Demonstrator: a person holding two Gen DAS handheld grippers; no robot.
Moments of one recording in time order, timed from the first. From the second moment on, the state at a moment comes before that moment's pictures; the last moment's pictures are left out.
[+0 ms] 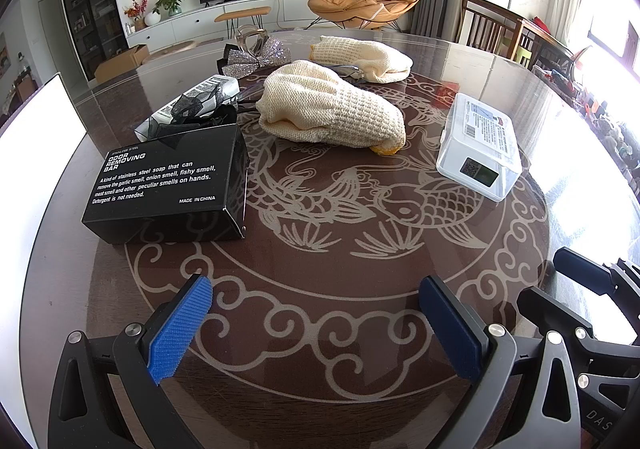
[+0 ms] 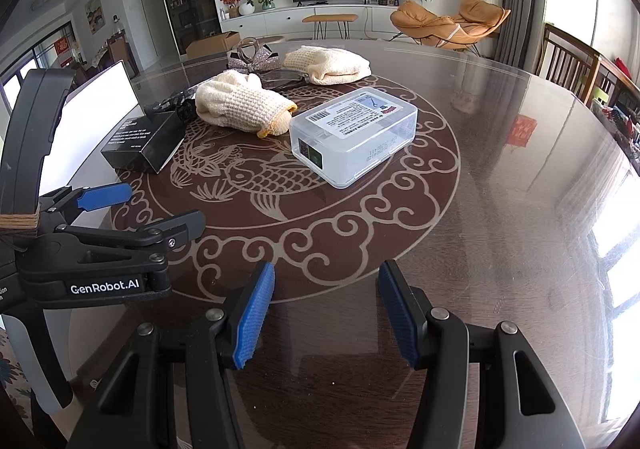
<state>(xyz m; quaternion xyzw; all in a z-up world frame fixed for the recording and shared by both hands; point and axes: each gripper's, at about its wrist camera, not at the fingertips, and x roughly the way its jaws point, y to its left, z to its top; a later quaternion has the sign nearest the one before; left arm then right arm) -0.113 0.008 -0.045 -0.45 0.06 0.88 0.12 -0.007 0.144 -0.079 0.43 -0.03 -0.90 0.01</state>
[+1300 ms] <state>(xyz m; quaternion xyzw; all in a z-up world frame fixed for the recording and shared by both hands) -0.114 0.008 -0.045 -0.45 0.06 0.88 0.12 -0.007 0.145 -0.079 0.43 -0.03 -0.90 0.01</state>
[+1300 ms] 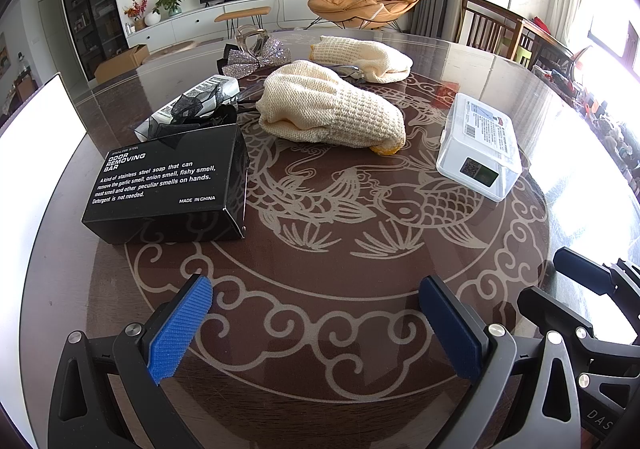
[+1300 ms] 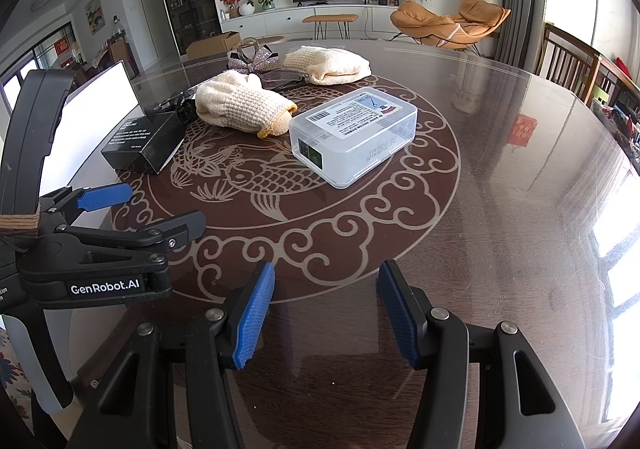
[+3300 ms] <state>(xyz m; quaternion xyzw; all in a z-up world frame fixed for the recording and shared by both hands) -0.114 0.008 -0.045 -0.45 0.06 0.88 0.12 -0.006 0.145 -0.078 0.43 -0.03 -0.90 0.01</state>
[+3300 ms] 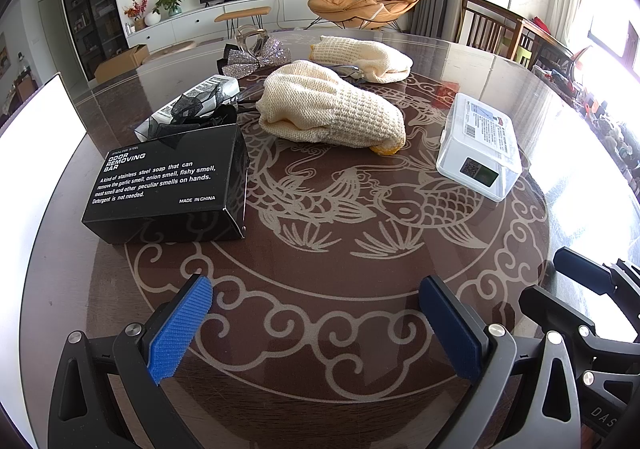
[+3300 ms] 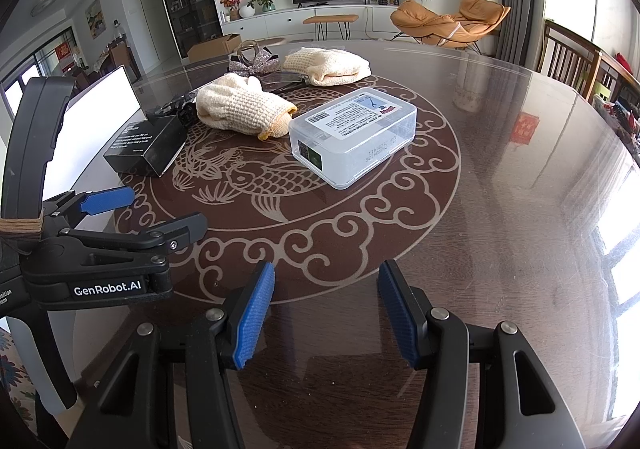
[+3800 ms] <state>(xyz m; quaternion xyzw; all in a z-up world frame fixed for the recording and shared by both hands) -0.114 0.008 -0.045 -0.45 0.06 0.88 0.12 -0.007 0.146 -0.077 0.43 -0.05 -0.90 0.02</state>
